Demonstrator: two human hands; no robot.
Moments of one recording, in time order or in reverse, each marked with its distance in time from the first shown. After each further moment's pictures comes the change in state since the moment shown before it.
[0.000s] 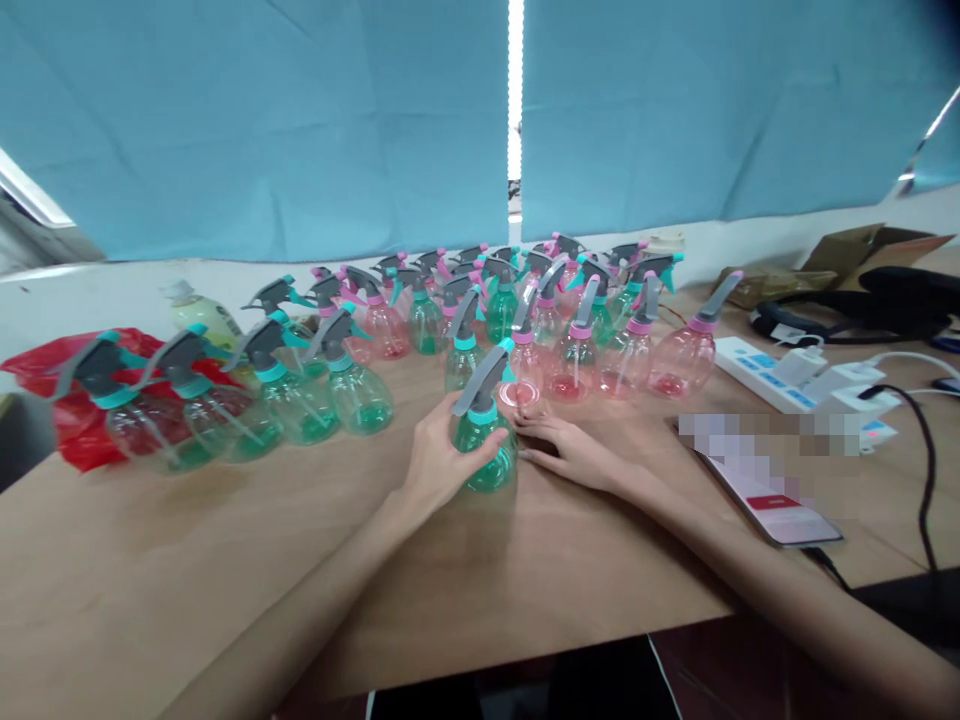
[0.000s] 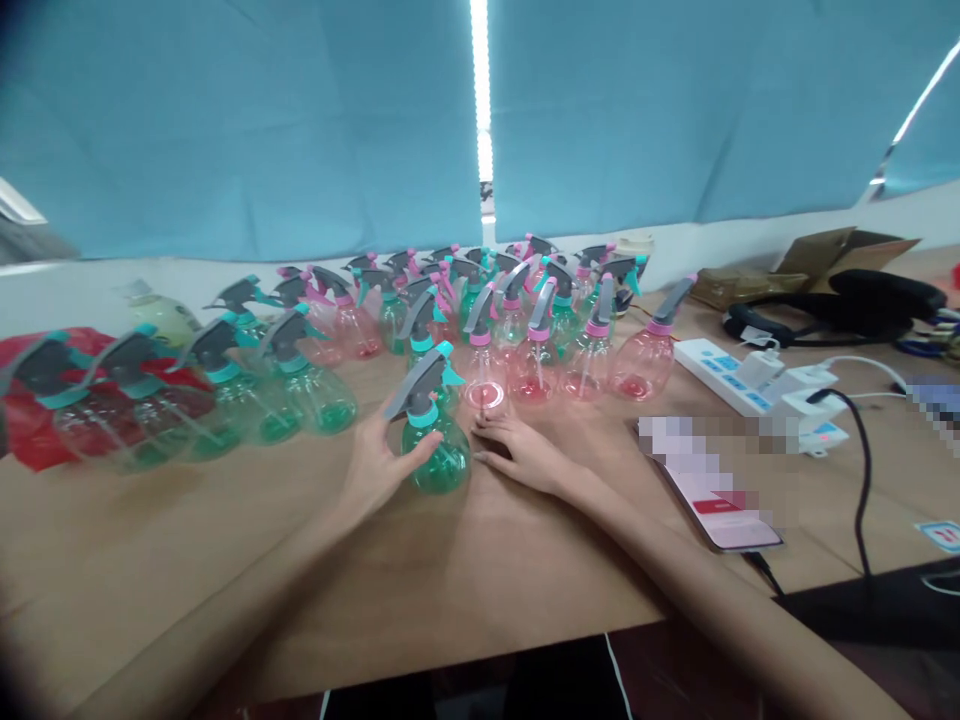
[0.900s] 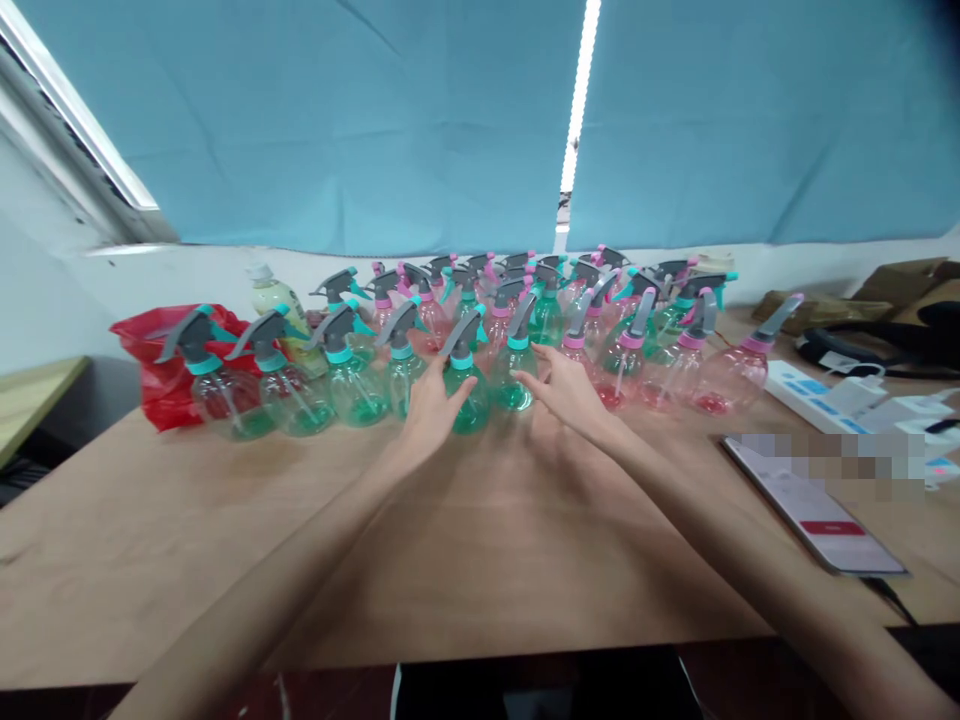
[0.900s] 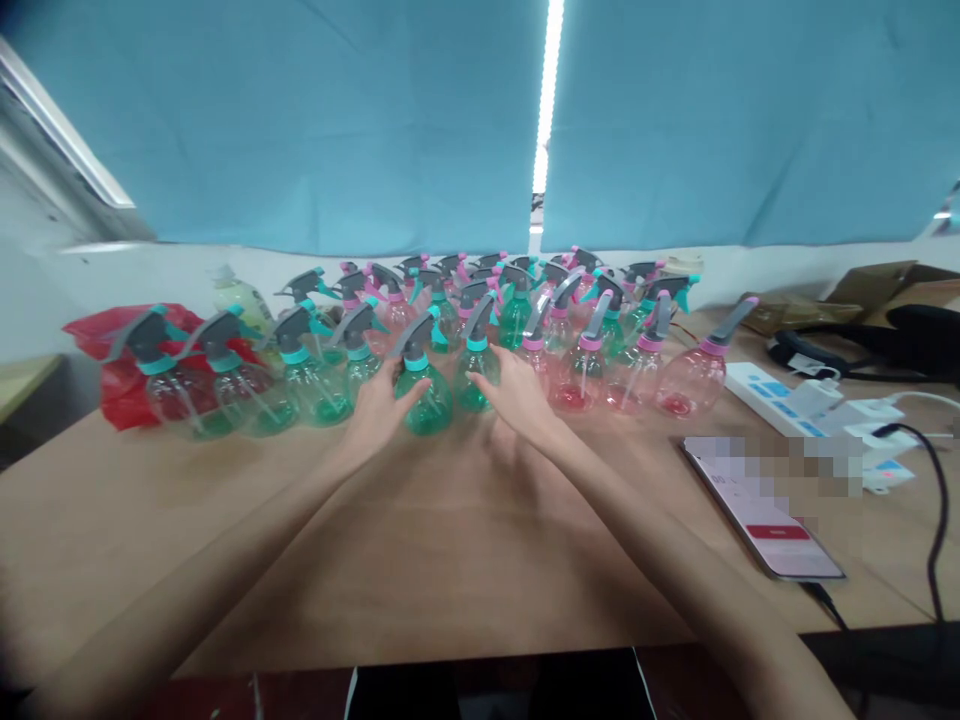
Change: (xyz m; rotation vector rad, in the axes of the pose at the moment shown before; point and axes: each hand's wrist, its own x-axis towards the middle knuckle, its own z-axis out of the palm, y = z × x) left_hand 0.029 -0.060 -0.055 0.237 0.093 -0.131; right_hand 0.102 -0.052 -0.006 -0.063 0.439 0.345
